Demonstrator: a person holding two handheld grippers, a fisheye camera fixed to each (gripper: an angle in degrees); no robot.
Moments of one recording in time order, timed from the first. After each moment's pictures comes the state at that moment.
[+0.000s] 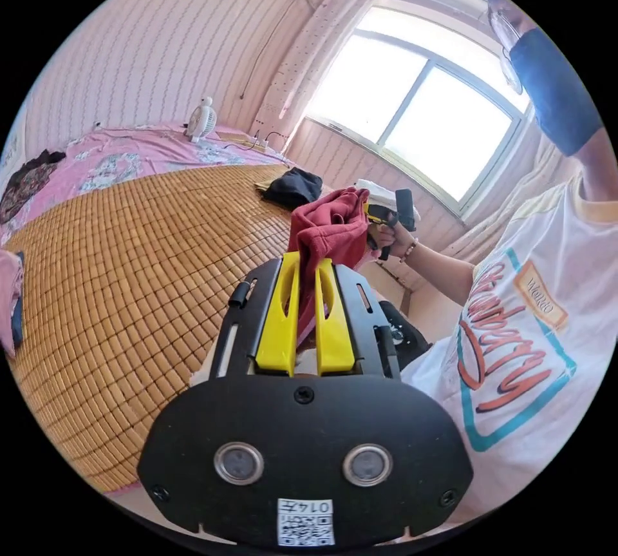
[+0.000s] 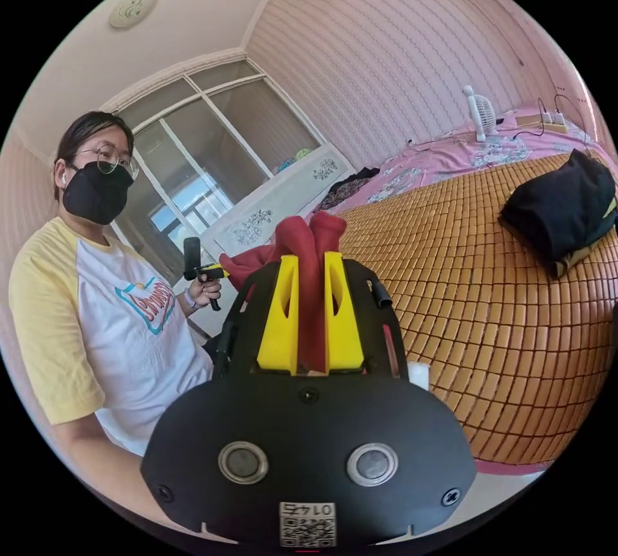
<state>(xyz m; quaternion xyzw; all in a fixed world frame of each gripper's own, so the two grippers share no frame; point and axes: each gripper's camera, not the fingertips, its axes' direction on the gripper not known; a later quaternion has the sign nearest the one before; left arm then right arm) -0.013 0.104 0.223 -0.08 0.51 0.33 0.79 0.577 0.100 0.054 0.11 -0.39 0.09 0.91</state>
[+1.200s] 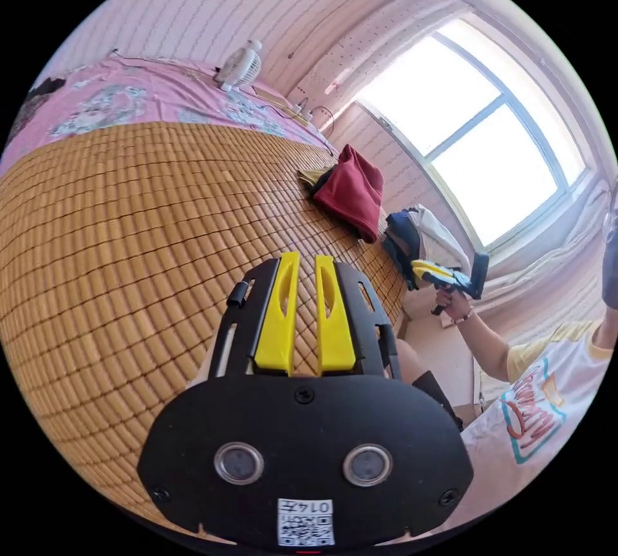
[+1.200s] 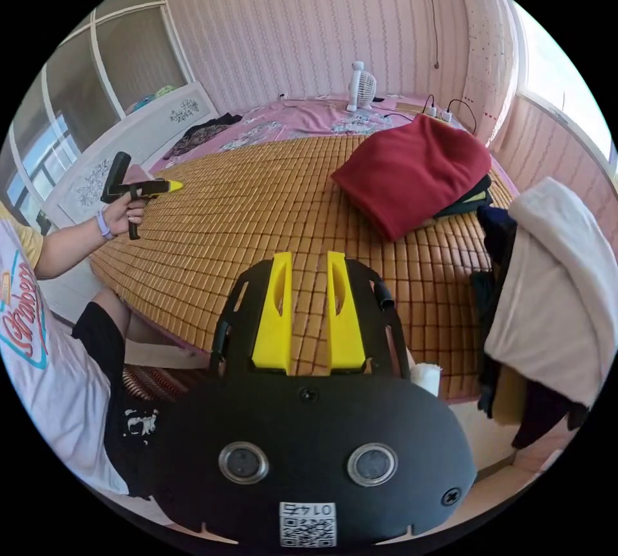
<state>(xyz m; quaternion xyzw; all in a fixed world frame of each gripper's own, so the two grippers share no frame) 0.021 0.018 0.382 -0.16 0.46 0.20 0.85 0.467 0.150 0.113 -0.08 -0.08 0.09 0.99</state>
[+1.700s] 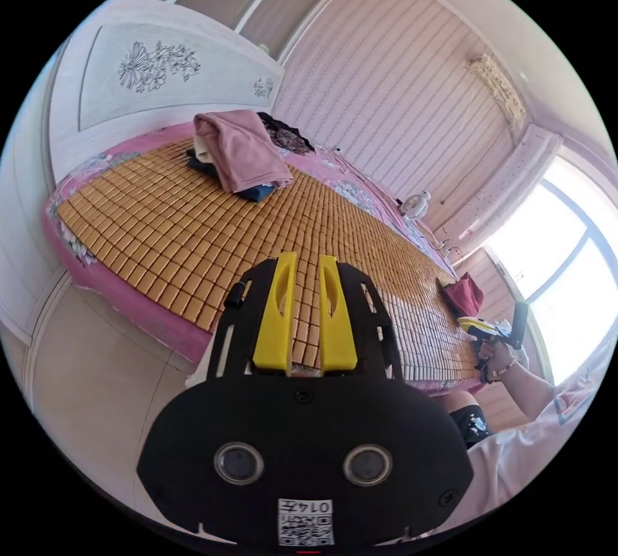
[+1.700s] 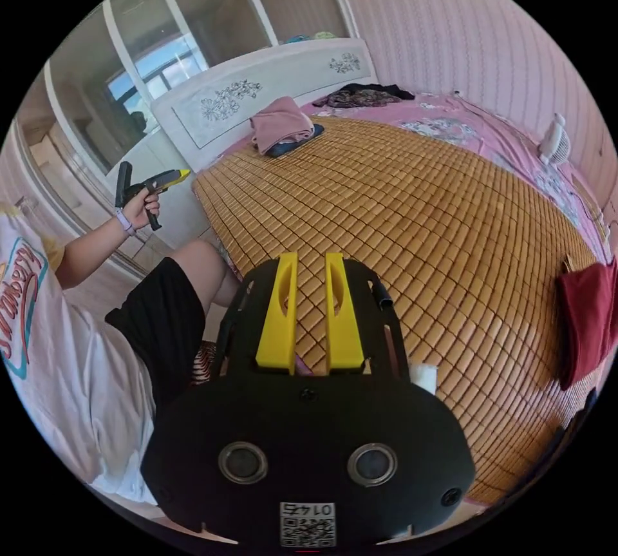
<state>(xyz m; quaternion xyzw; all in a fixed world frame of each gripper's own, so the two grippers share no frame) -0.392 0.143 0.265 0.01 0.22 -0.09 0.97 0.142 0.059 0.184 -0.10 -0.30 -0.17 0.93</state>
